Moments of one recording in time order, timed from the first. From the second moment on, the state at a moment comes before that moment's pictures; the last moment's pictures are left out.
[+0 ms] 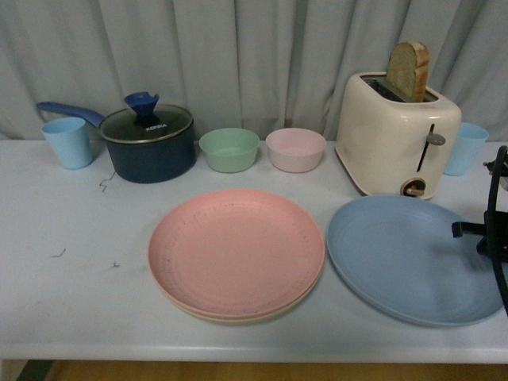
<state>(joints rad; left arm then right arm) 0.00 0.01 0.01 0.00 0.00 0.00 -0.10 2.17 1.14 0.09 -0.04 0.04</state>
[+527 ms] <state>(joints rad) 0.00 0.01 0.01 0.00 0.00 0.00 -0.24 1.70 0.87 -0.01 -0.22 0.06</state>
